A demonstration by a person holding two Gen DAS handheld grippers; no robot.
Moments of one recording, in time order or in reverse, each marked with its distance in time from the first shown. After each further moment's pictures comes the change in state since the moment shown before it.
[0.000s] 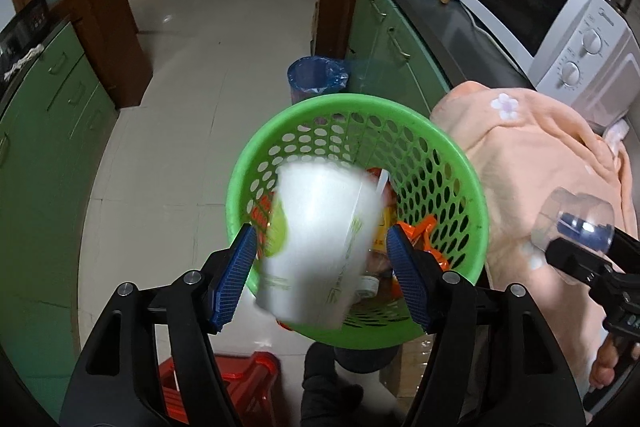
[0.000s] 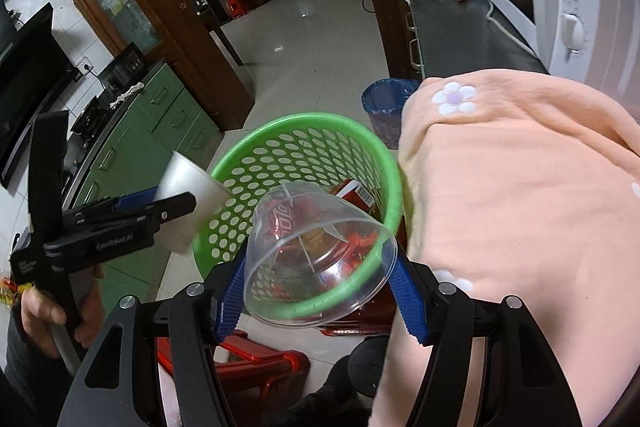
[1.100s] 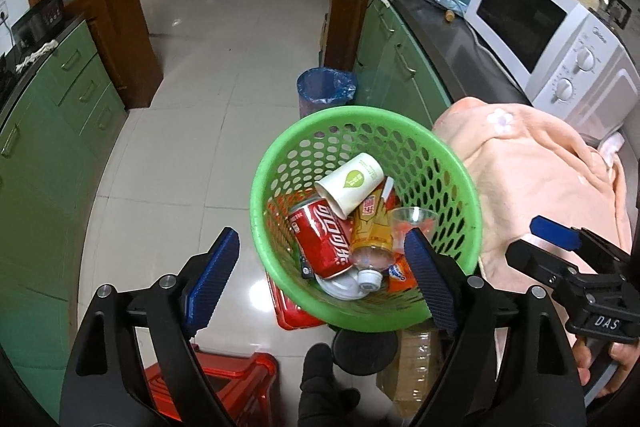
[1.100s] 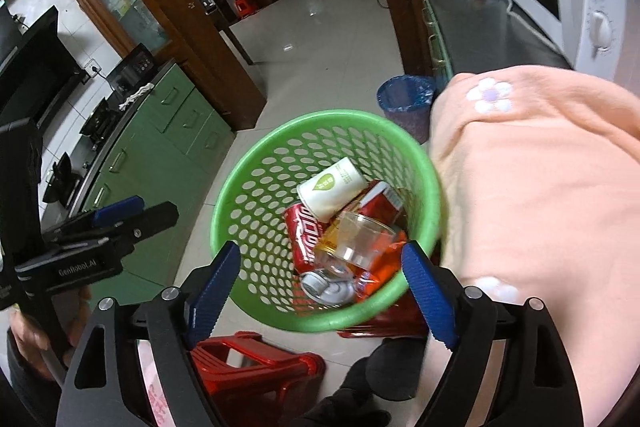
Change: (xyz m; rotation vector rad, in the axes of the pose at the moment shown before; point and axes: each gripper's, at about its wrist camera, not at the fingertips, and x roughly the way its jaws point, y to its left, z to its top) left arm -0.033 0.009 -0.007 -0.024 -0.044 0.011; right arm 0.004 0.015 -0.003 -0.003 -0.006 0.018
